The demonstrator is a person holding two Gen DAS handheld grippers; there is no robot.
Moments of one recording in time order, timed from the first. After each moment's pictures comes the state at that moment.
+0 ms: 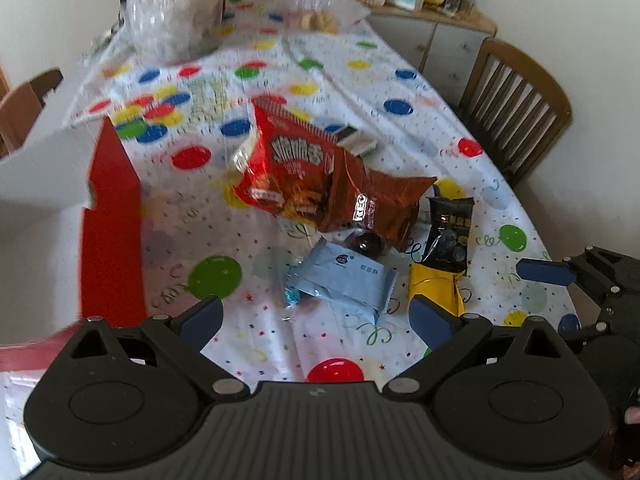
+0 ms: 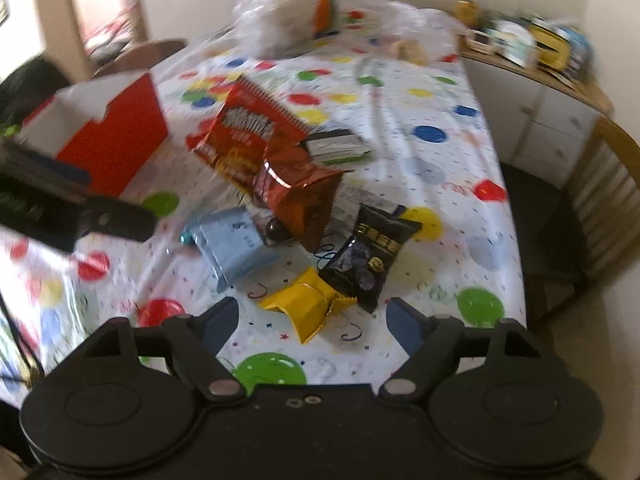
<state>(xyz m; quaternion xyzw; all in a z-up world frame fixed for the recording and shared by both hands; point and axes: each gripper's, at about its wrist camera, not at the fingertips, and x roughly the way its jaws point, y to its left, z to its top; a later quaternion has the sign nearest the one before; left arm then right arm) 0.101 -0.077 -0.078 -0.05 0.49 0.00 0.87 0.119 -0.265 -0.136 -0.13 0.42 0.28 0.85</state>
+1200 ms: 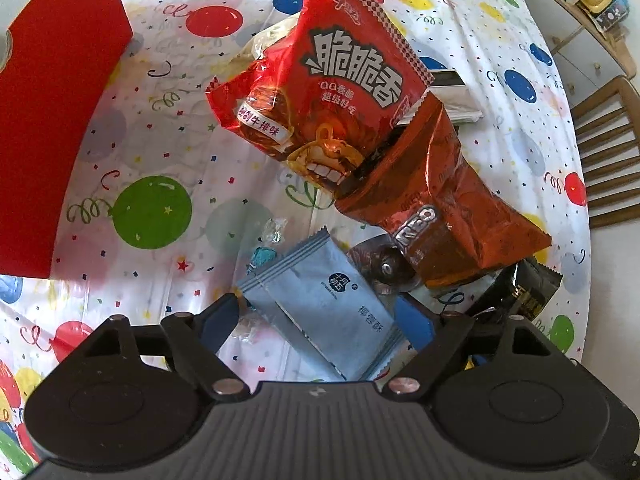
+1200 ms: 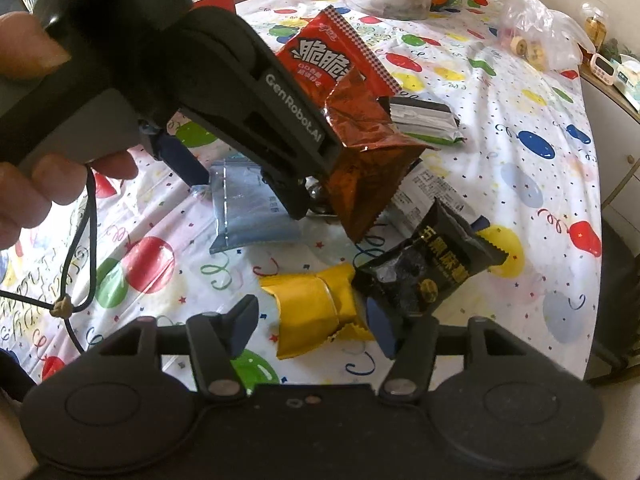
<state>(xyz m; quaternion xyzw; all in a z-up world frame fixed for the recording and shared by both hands) 0.194 -0.079 -0.162 -0.22 0.60 0.13 0.76 0.160 -0.246 -0.179 -0.21 0.43 0.41 0.77</state>
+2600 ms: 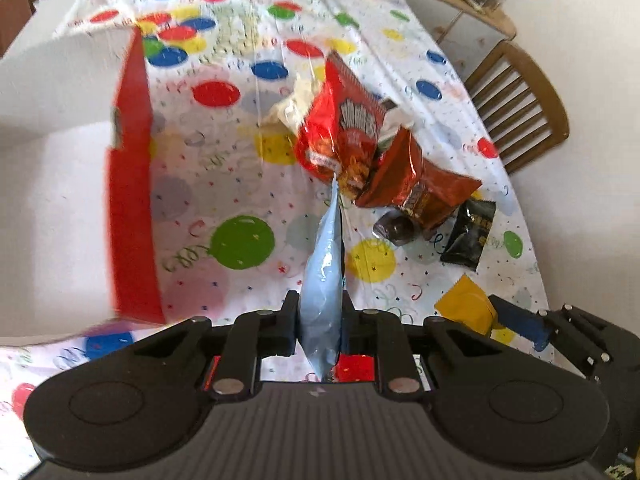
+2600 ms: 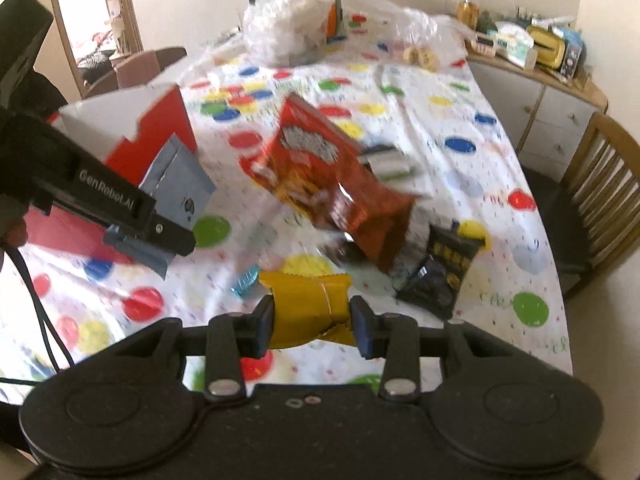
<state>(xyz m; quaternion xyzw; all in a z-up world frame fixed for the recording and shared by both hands) 0.116 0.012 -0.091 -0.16 0.55 -0.04 0.82 0.089 -0.187 -0.105 -0.09 0.42 0.24 0.87</state>
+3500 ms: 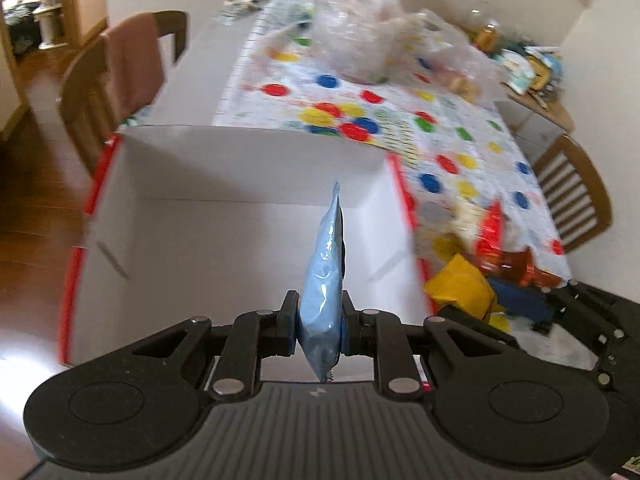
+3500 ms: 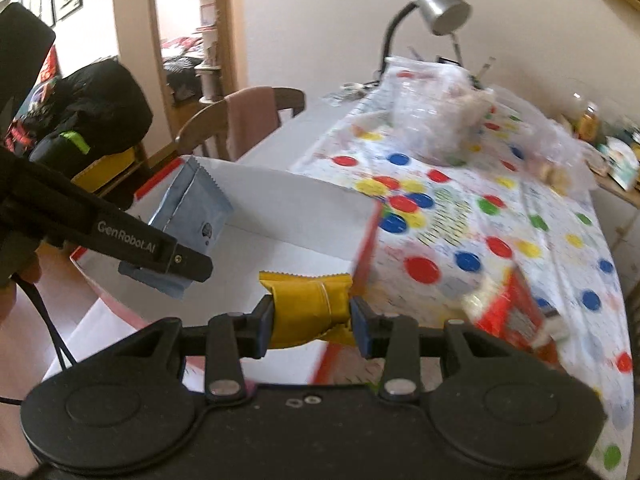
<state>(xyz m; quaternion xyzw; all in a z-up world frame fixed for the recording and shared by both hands) 0.060 0.200 -0.040 -0.17 0.48 0.07 0.86 0.086 0.020 -0.051 -0.14 0.35 0.35 0.86</state>
